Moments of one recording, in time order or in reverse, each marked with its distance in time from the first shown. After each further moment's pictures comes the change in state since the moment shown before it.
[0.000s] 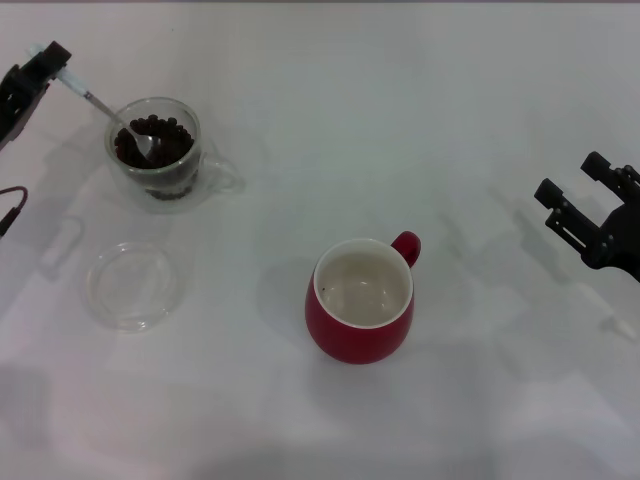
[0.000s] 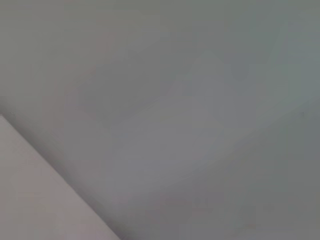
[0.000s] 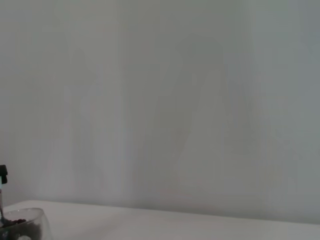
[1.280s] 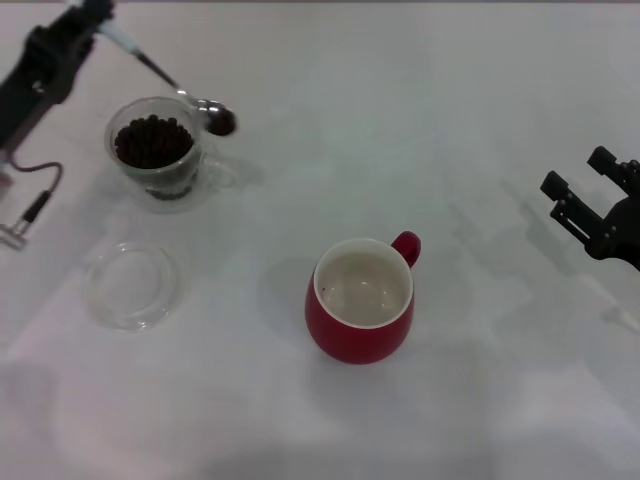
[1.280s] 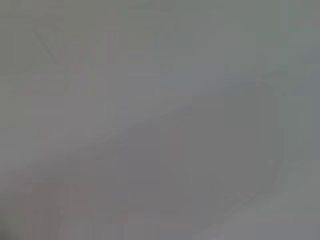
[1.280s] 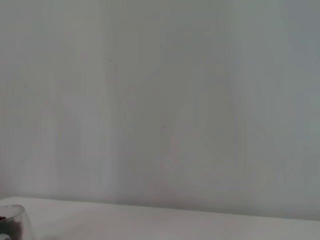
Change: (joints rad) left arm -0.014 -0.006 0.001 0.038 0.030 0.250 -0.085; right arm 0.011 0.000 0.030 0.000 0.000 0.039 0.000
